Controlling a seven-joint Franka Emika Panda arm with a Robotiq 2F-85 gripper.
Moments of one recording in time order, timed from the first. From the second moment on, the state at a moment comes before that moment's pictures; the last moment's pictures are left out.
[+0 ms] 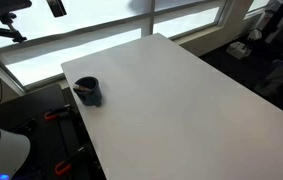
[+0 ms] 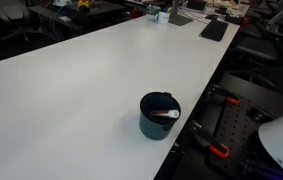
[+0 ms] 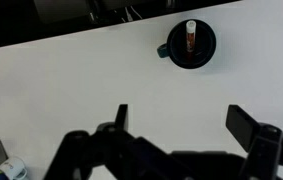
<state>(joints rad) 0.03 -0.64 0.44 -2.54 -0.01 1.87 0.56</state>
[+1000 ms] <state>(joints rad) 0.09 -0.37 0.27 -2.54 0.08 1.92 0.40</state>
